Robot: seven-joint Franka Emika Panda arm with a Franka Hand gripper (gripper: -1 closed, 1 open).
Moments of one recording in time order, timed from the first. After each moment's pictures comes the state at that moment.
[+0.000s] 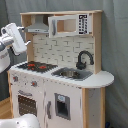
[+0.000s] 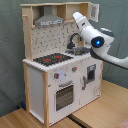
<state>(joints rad) -0.89 -1.35 1.06 -2.01 -0.36 2.59 0.00</state>
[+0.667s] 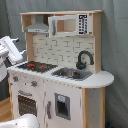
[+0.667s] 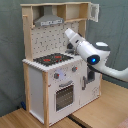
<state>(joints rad) -0.88 -1.47 1.17 -2.04 -0.36 2.59 -0.12</state>
